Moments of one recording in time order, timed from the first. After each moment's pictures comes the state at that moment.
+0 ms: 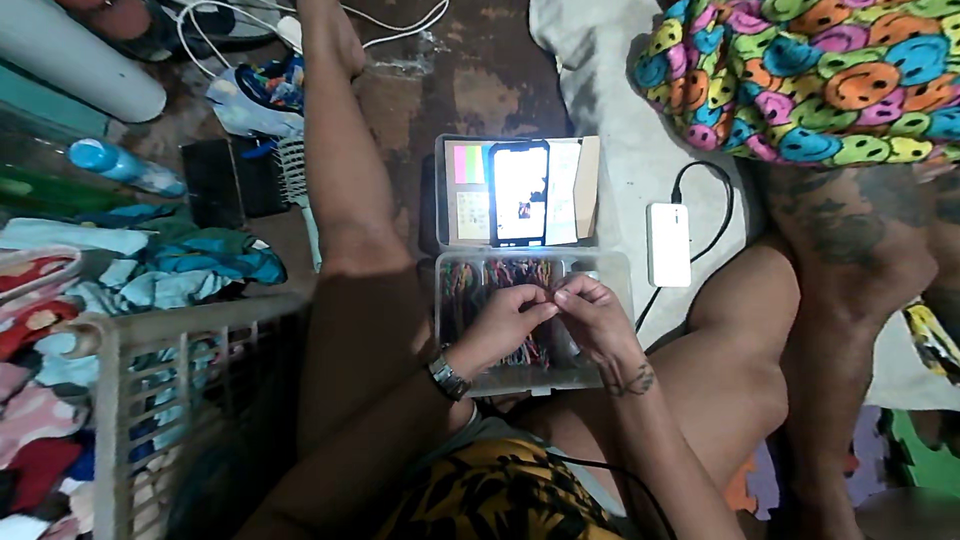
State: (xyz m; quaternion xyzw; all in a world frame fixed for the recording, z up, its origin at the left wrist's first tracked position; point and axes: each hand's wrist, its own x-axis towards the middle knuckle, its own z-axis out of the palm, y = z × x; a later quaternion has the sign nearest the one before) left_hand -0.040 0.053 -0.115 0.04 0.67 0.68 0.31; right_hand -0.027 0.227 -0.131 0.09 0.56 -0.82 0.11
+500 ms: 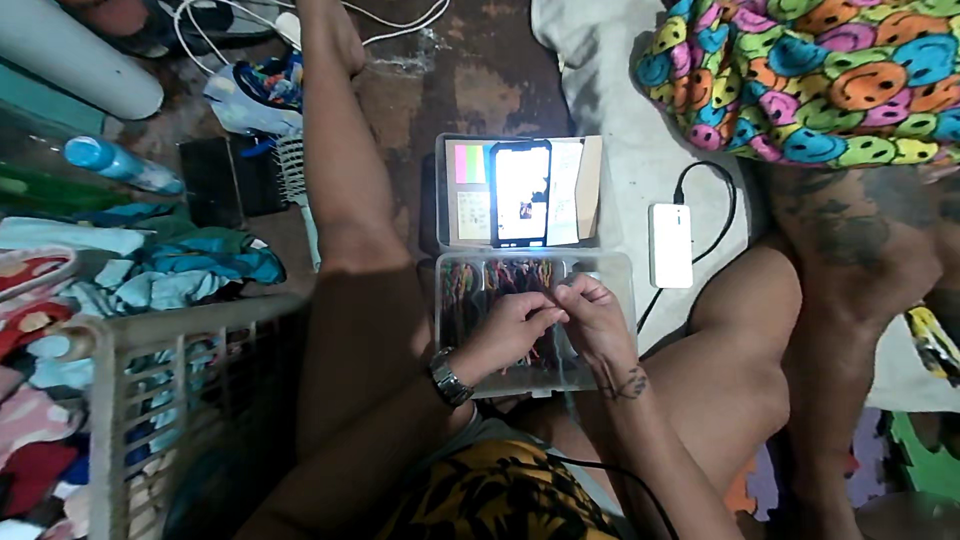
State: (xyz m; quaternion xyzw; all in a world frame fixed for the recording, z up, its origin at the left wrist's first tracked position) left_hand -0.038 0.054 -0.111 0.07 0.69 0.64 0.33; right_hand -0.027 0.217 -0.134 0.10 0.54 -0.83 0.06
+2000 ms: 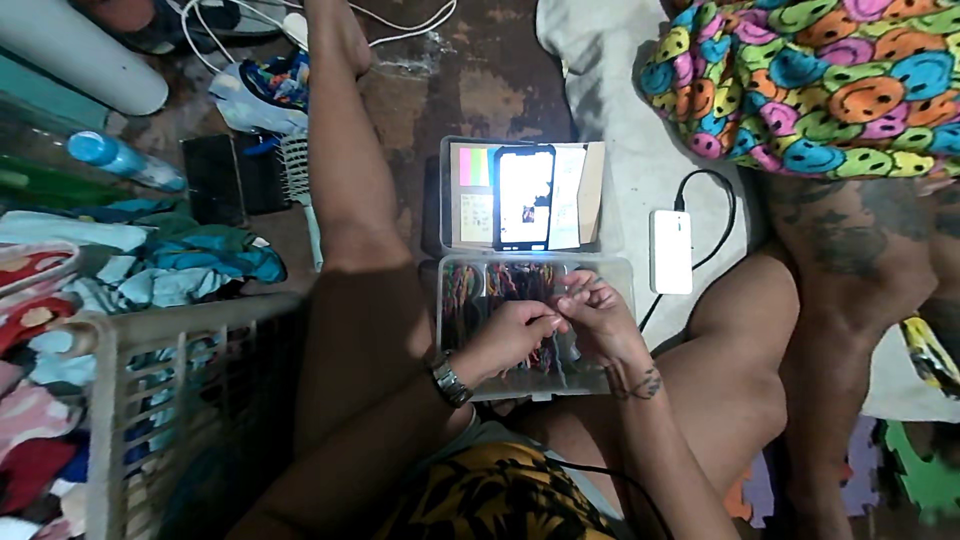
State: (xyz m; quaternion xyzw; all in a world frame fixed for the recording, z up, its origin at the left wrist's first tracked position) left_hand -0.037 0.053 -0.115 0.04 0.66 0.65 0.38; right_hand -0.032 0.232 -0.128 0.10 0.57 -0.81 0.11
